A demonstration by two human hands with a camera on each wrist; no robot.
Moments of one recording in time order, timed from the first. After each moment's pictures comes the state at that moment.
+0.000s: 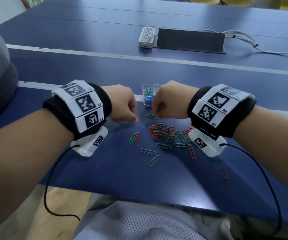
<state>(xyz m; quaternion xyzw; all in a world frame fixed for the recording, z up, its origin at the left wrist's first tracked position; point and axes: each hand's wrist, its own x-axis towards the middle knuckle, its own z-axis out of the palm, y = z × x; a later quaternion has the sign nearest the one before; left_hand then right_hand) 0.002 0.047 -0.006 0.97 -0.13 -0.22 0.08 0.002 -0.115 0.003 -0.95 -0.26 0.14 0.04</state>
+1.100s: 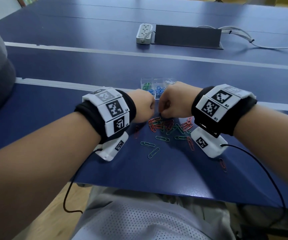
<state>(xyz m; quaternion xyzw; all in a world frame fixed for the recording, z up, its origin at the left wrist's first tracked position) -0.015 0.001 -0.018 0.97 -0.18 -0.16 0.06 0.001 -0.131 -0.019 -0.97 -0.21 0.14 0.06</state>
